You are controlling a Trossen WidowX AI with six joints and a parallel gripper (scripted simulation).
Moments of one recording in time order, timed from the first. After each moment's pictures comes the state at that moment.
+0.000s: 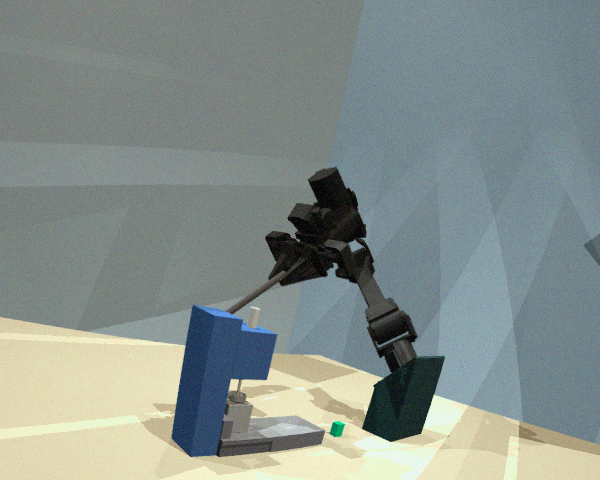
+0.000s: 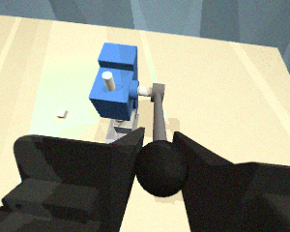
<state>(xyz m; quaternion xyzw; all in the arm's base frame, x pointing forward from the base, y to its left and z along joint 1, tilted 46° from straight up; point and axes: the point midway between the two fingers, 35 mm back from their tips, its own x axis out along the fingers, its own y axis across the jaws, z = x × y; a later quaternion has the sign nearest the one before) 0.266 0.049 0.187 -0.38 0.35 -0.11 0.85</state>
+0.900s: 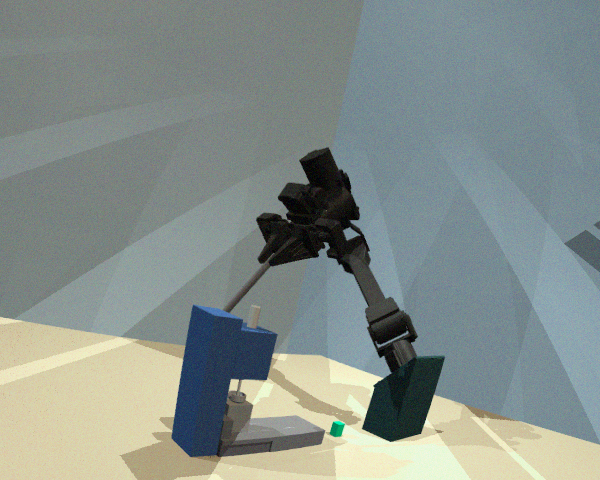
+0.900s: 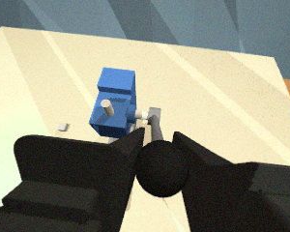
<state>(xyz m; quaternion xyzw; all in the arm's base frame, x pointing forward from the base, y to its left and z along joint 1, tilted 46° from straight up) 0.295 0.072 0.205 -0.38 0.35 -0.11 0.85</state>
